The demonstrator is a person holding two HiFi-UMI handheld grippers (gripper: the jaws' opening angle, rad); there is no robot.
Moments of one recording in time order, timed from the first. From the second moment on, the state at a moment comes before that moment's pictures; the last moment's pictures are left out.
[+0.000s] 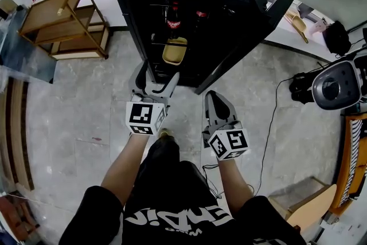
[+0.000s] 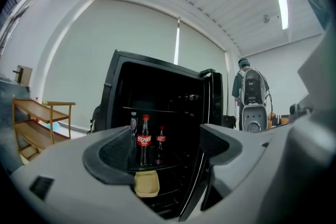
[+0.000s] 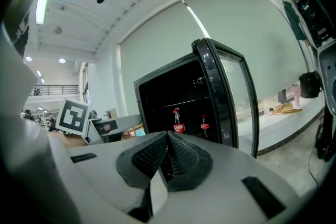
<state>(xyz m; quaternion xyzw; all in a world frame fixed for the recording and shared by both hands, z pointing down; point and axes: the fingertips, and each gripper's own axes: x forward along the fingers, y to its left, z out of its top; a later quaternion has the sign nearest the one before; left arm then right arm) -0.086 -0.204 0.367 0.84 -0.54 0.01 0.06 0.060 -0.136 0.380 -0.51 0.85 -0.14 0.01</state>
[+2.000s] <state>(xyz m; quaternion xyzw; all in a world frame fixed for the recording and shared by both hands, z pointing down) -0.057 -0.445 0.506 0.82 -0.56 0.10 0.07 0.108 -0.161 0.454 -0.56 0.80 -0.20 -0.04</state>
